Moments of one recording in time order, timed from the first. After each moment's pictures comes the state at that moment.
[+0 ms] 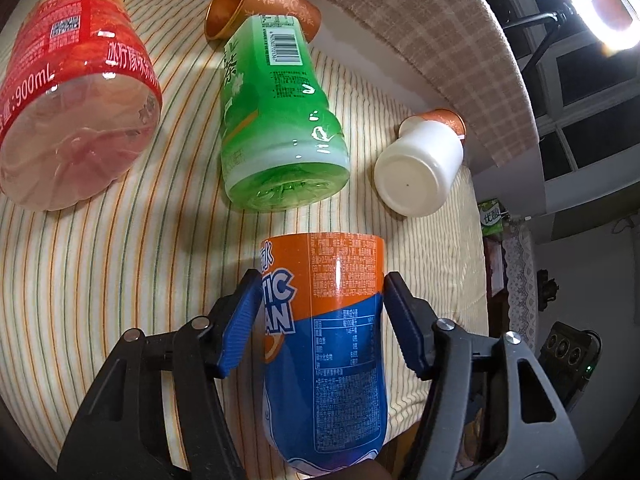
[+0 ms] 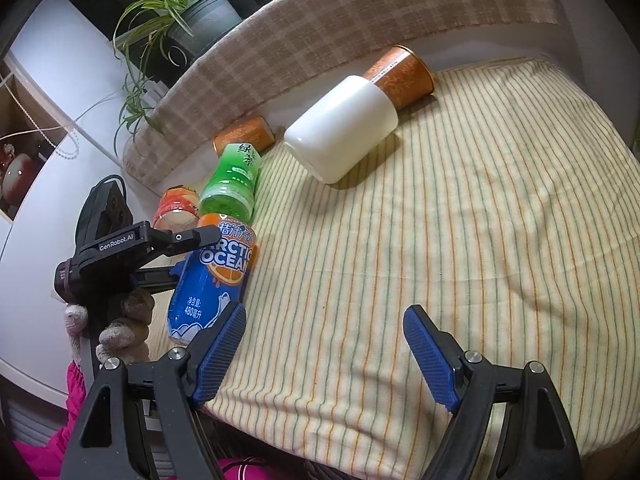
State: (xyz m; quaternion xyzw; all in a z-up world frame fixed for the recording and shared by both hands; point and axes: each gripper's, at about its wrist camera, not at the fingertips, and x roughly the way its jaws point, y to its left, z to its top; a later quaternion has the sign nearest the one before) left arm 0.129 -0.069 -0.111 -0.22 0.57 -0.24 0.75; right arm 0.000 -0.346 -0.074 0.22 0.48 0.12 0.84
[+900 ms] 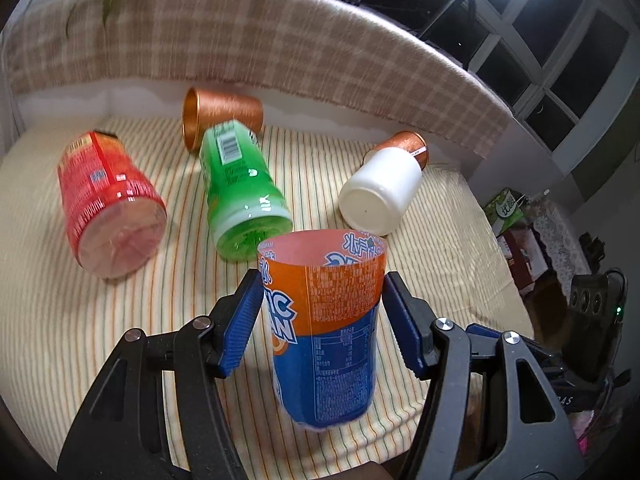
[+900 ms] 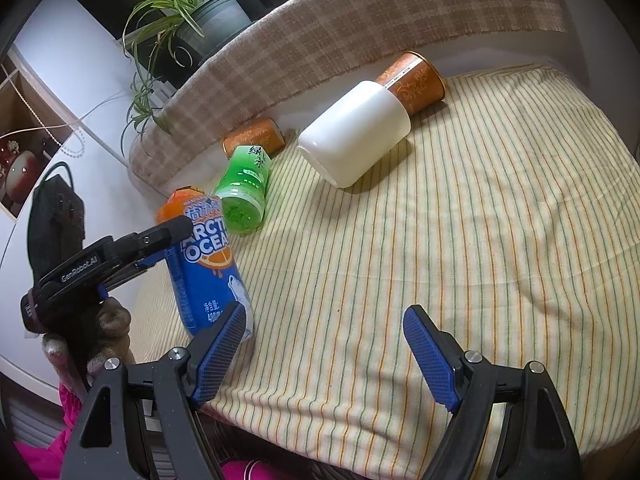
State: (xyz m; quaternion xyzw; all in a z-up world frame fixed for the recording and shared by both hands) left arm 0.083 -0.090 -0.045 -0.09 0.45 -0.23 0.86; right arm 0.001 -0.336 -0.067 0.21 0.47 0.13 0.85
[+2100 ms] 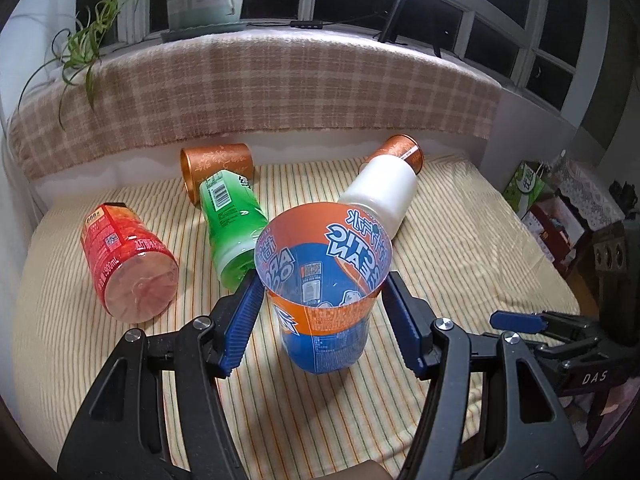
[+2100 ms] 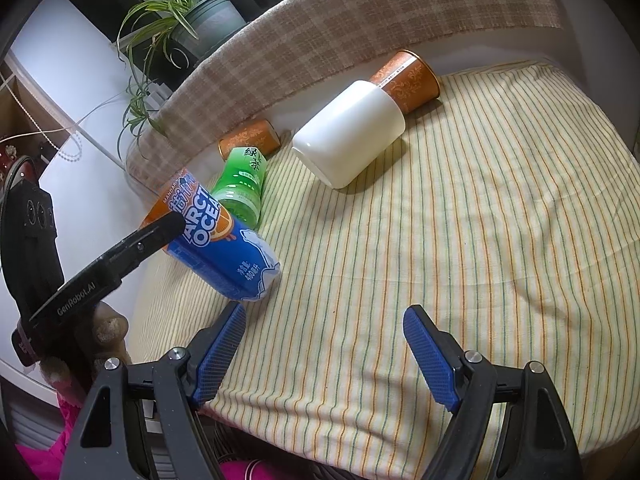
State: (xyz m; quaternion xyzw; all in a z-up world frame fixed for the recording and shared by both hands) left arm 0.062 -0.124 -0.032 0.03 0.39 -0.21 0.90; right arm 0.002 -0.340 -0.069 0.22 0.47 0.13 0.85
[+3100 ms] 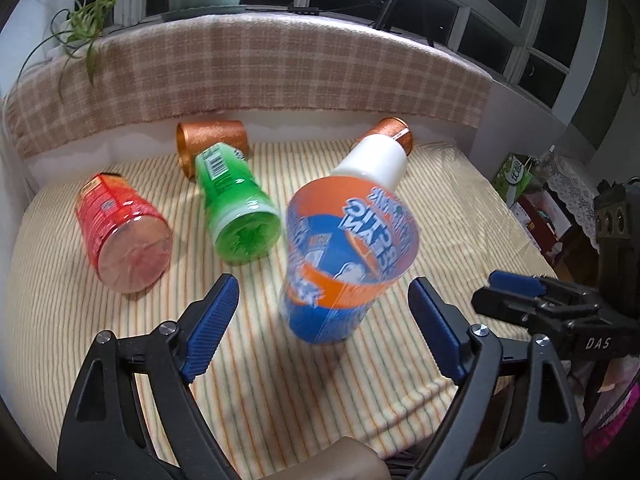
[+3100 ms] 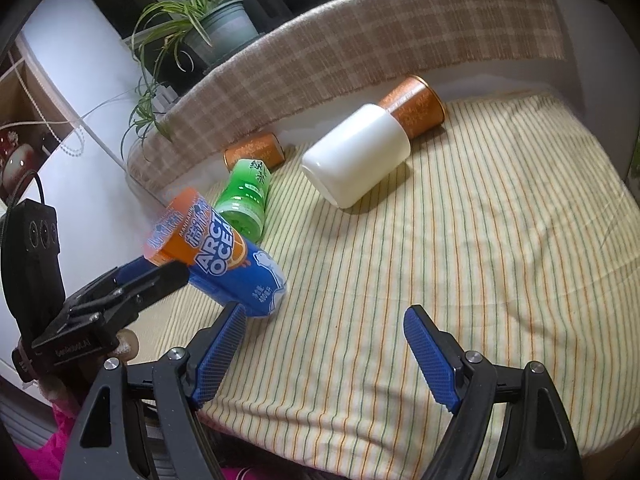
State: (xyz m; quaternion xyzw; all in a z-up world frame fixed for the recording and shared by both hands) left arm 0.050 -0.105 -0.038 0.01 0.41 -0.23 0.88; right arm 0.003 -0.330 -0.049 0.18 0.44 0.11 0.87
